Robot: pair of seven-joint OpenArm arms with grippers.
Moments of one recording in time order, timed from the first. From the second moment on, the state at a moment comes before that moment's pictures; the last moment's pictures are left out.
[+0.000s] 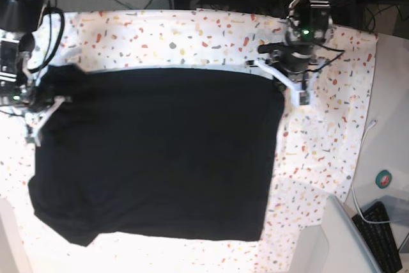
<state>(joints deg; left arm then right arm) 20.5 -4.2 -6.1 96.2 -7.7 0.2 32.4 4.5 13.7 14.1 65.7 0.4 16.5 -44.1</state>
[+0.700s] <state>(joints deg) 22.9 -4.0 -10.7 97.0 -7.5 0.2 32.4 13.4 10.5 9.4 61.4 0.7 16.7 -49.9</state>
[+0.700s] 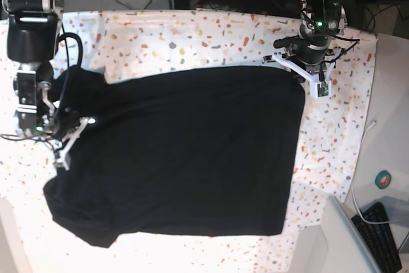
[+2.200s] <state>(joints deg) 23.2 -4.1 -11.2 96.9 -7.5 0.2 32.4 -2.5 -0.4 44.0 75.0 0.6 24.1 -48.7</state>
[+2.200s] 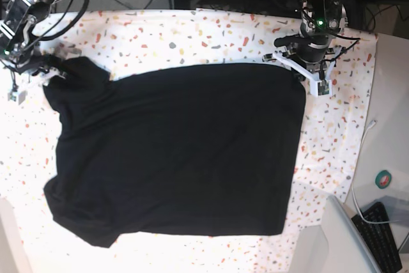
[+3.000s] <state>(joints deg) 29.5 -4.7 -14.8 104.6 -7.5 0.2 32.5 -12.0 -5.2 43.1 98.7 0.1 29.1 -60.4</state>
